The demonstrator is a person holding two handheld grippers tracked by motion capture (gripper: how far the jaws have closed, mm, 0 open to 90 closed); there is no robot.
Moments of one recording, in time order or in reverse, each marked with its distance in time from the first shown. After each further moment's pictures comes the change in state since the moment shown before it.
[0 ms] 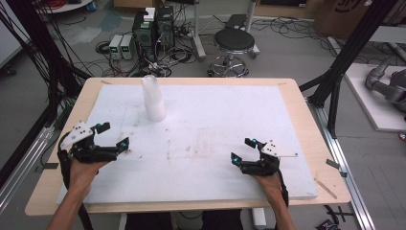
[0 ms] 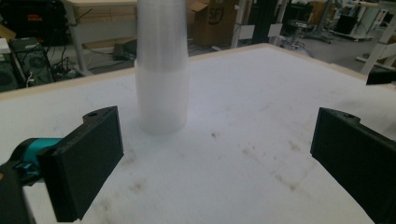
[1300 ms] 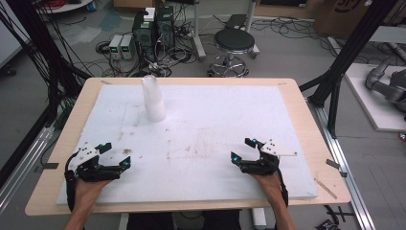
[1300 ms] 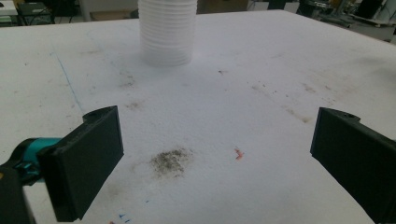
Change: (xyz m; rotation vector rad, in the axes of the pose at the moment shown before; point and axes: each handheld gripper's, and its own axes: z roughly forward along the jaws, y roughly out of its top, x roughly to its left) left arm -0.011 -0.075 -0.011 0.073 0.060 -0.039; right arm -0.001 0.001 0.002 0.017 -0.014 0.016
